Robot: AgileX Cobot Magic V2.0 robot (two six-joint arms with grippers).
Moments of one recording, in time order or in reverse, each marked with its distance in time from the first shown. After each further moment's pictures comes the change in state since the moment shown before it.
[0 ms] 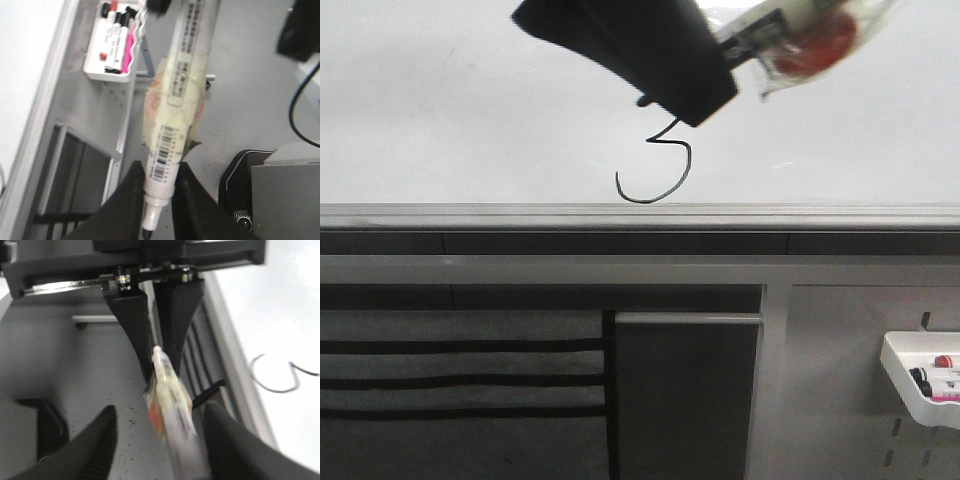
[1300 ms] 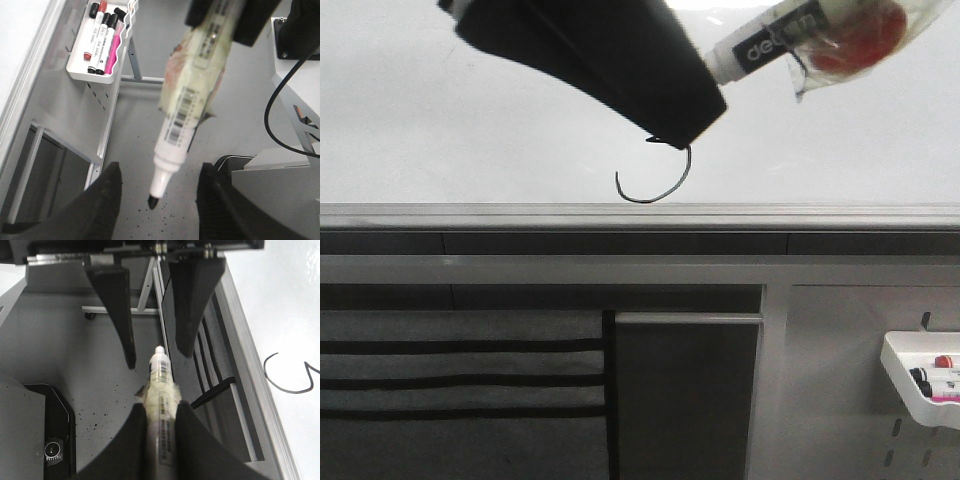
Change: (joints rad) left arm -0.025 -0.029 0.045 -0.098 0.024 0.061; right arm 0.010 0.007 0.000 -0.010 0.073 -0.049
